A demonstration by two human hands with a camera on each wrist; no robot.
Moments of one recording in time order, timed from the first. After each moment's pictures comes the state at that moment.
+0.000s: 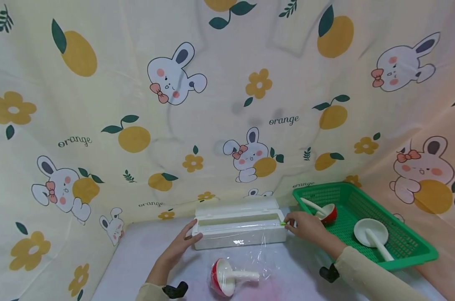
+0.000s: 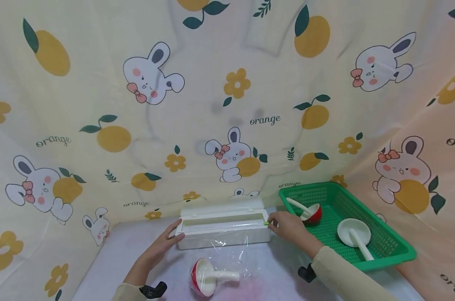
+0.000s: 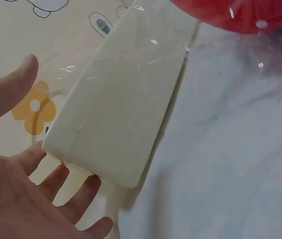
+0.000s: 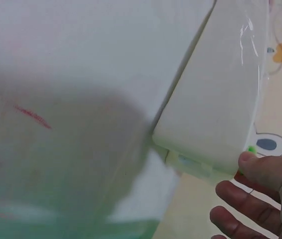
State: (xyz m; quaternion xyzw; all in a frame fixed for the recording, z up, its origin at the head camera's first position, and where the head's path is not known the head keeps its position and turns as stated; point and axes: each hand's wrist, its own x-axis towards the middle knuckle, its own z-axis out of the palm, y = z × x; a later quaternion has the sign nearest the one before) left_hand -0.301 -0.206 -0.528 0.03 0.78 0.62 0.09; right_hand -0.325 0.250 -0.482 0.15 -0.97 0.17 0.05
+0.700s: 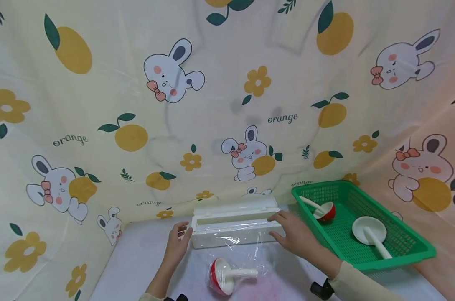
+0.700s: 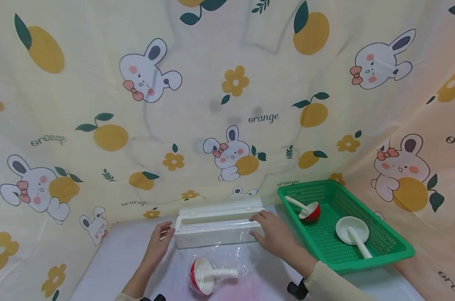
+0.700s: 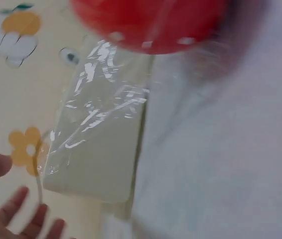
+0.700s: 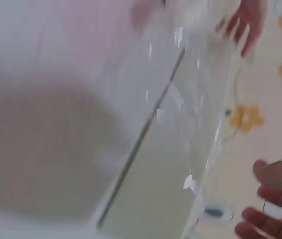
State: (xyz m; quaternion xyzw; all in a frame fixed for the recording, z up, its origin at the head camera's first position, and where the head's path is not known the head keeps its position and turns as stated) left_hand -0.285 -0.188 -0.529 -0.03 0.83 0.54 -0.10; right_hand -0.275 0.206 -0.477 0.24 -0.93 0.17 0.21
